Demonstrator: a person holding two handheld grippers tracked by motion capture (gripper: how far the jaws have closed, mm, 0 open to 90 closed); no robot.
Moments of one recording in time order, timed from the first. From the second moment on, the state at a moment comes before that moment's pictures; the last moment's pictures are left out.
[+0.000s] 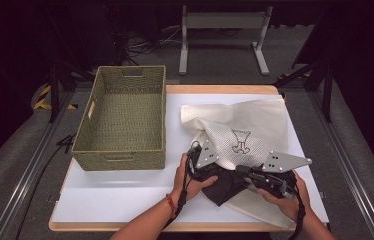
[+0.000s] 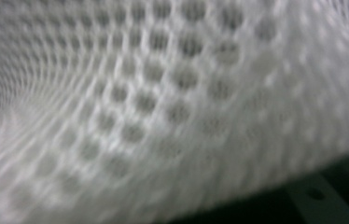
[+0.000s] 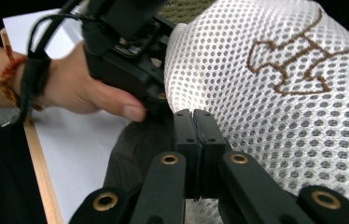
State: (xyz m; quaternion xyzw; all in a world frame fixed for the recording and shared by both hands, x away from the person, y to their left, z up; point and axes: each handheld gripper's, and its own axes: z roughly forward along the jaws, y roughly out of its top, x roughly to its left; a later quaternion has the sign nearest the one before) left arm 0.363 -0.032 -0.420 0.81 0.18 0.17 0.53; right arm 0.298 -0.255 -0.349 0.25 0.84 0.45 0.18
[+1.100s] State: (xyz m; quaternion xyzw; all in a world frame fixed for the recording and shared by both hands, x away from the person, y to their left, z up) left arm 0.348 -0.025 -0.430 0.86 0.18 0.13 0.45; right arm 0.291 -0.254 -0.350 0.24 0.84 0.45 0.17
